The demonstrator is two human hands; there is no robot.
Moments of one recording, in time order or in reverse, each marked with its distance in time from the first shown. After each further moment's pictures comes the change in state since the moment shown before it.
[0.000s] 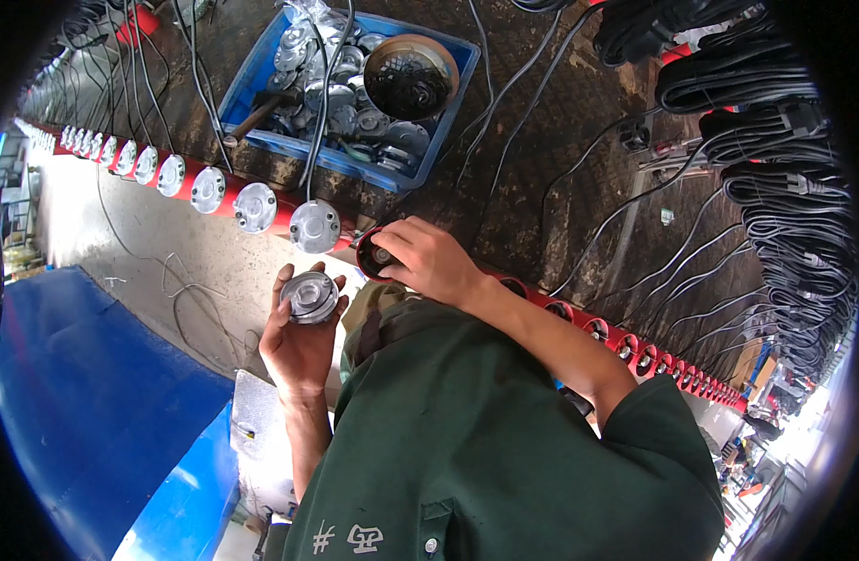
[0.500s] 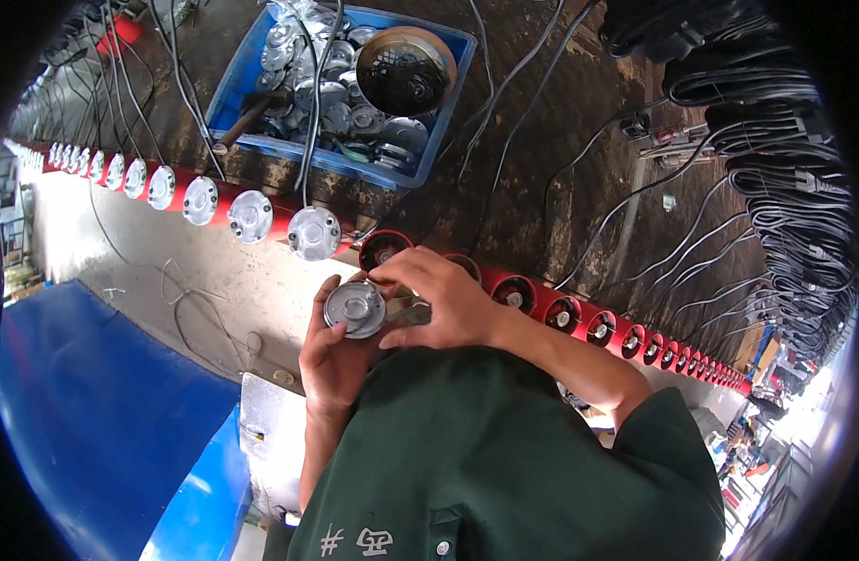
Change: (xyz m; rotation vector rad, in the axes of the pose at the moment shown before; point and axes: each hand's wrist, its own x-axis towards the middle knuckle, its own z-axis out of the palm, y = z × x) left_hand -0.007 -0.016 0.020 0.035 -0.059 -0.270; right_hand -0.009 -0.046 -0.027 0.310 0.017 0.113
